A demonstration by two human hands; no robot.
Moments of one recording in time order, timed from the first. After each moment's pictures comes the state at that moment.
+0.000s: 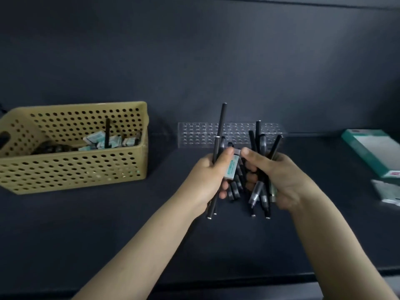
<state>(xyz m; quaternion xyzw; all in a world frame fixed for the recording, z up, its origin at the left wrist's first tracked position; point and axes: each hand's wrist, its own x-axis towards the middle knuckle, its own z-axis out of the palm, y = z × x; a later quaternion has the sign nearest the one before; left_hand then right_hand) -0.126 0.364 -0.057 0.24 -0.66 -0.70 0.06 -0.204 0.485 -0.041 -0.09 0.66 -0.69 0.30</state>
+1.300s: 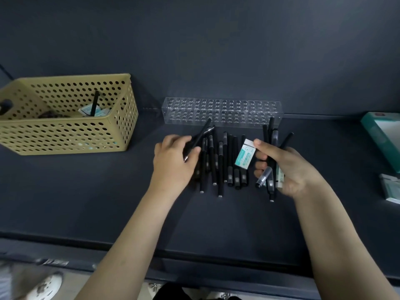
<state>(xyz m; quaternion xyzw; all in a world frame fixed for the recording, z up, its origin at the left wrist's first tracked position) -0.139 0.380 -0.112 0.35 -0.88 -0.25 0.19 -0.285 0.550 -0.094 -0.04 0.58 -0.70 0.42</state>
